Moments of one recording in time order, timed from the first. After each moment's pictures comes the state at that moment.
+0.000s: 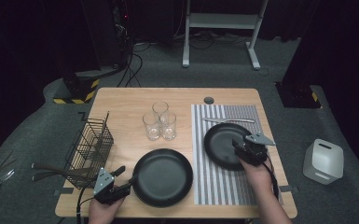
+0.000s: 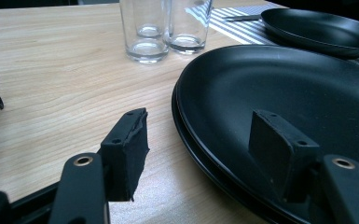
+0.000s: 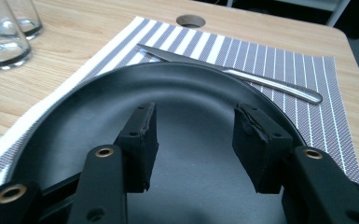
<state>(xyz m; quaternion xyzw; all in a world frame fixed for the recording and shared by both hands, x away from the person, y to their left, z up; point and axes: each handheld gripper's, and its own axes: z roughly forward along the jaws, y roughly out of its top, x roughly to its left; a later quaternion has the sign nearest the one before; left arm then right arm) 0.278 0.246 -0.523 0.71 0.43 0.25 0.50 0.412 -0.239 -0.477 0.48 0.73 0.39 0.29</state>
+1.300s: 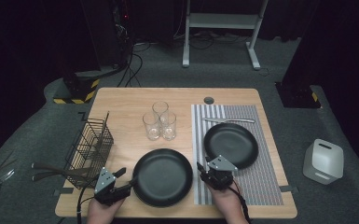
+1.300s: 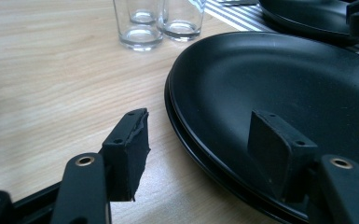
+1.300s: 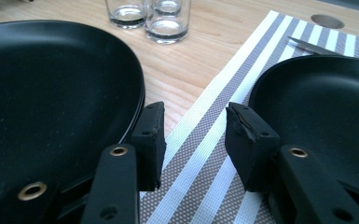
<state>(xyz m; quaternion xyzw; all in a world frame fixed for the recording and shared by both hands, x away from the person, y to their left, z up) 0.277 0.243 -0.516 0.73 0.43 0.24 0.47 0.337 -0.132 -0.496 0.40 0.78 0.42 0.25</state>
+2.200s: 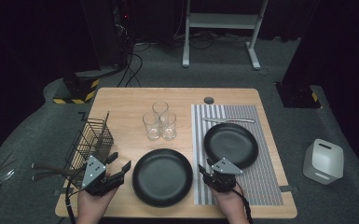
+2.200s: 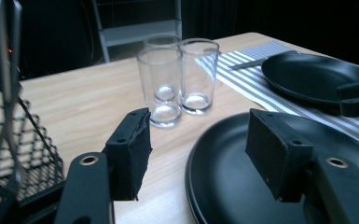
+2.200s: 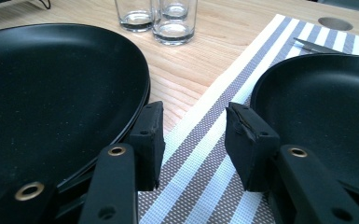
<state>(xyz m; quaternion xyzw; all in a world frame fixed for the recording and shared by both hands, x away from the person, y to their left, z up) 0.275 0.245 -0.435 0.70 0.41 0.31 0.49 0.333 -0.144 -0.502 0.38 0.78 0.44 0.23</state>
